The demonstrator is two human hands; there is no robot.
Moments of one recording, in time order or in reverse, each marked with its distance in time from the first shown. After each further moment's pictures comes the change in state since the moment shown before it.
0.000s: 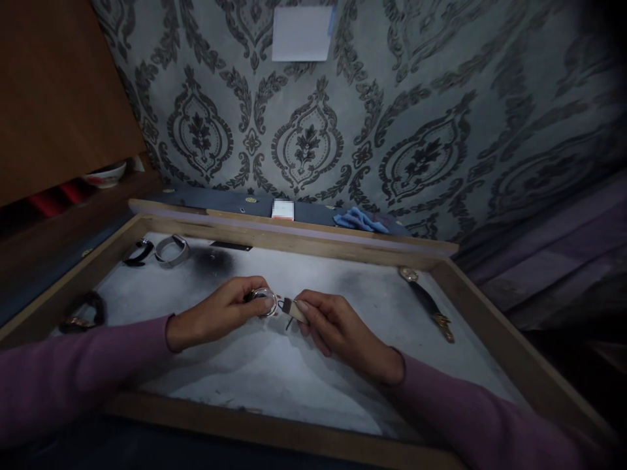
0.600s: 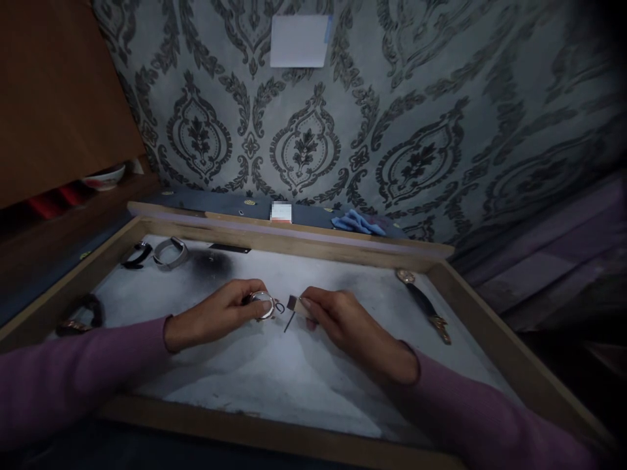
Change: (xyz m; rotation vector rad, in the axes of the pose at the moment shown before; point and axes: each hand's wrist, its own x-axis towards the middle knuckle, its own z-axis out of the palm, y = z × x) left_hand 0.001 0.000 -0.002 0.012 -0.028 -0.038; right_hand 0.001 -0.019 -0.018 -0.653 0.025 -0.034
